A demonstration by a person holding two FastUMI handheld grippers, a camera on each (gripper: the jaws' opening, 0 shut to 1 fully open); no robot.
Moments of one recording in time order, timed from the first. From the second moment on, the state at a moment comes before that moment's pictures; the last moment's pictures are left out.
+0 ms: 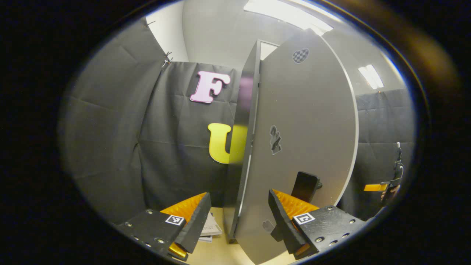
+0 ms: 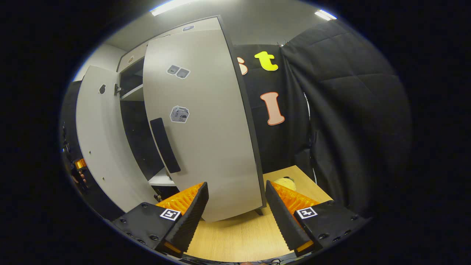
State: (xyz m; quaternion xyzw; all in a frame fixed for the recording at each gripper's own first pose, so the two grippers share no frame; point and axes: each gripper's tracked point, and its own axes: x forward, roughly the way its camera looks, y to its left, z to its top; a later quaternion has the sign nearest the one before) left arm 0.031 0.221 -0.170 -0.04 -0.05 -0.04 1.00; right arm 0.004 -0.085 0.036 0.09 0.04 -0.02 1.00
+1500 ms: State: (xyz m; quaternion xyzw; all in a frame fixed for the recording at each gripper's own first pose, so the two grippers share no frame) left arm -0.003 0.061 -0.143 -0.05 -0.11 0.14 0.98; right arm 0.094 -0.164 0.093 0.01 -0.01 0.05 1.00
